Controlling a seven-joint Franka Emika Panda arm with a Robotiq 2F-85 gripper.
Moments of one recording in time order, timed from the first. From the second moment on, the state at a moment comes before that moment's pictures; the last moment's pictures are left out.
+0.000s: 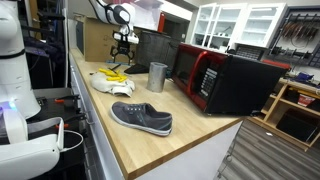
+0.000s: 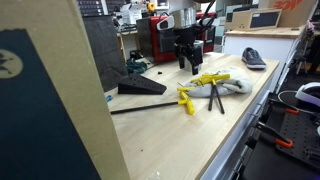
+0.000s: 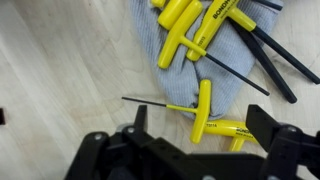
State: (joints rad) arm 0.14 0.07 0.18 -2.24 -0.10 2.22 -0.82
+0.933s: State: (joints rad) arm 0.16 0.16 0.21 -2.25 0.00 2.18 -0.85
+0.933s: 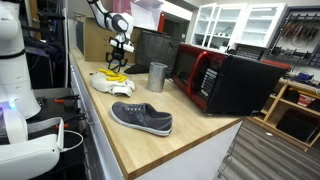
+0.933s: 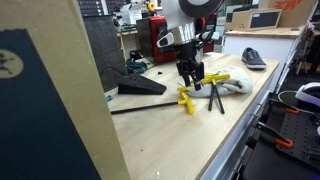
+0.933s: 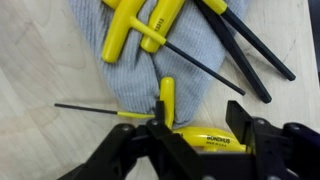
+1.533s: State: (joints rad) arm 0.17 0.16 0.22 -2.25 -0.02 2.21 -0.77
